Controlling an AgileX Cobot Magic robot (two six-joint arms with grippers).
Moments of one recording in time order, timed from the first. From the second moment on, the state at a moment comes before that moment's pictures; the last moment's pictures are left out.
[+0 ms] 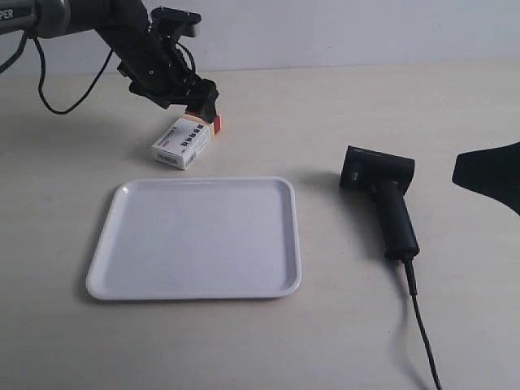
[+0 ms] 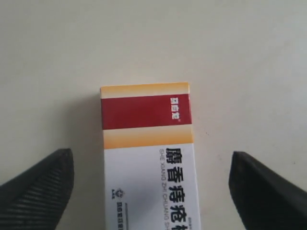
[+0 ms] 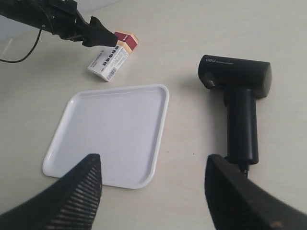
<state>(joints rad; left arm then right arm) -0.36 2.37 -1.97 -0.20 0.85 0.31 0.53 0.65 -0.49 0.30 0.56 0.24</state>
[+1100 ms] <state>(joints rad) -0.36 2.47 -2.00 -0.20 0.83 0.31 0.53 0.65 -0.49 0.30 0.56 0.24</state>
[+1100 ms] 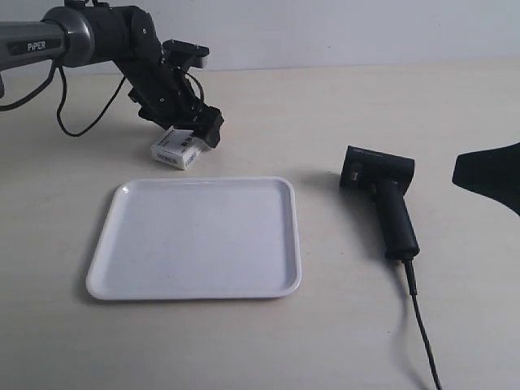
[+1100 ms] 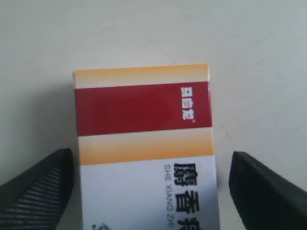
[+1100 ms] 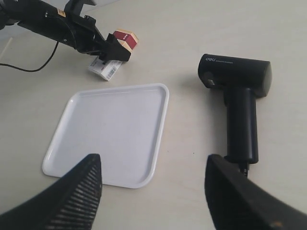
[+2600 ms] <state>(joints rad) -0.36 2.32 -2.00 -0.19 1.04 0.26 0.53 0.82 -0.50 0.21 0.57 0.24</state>
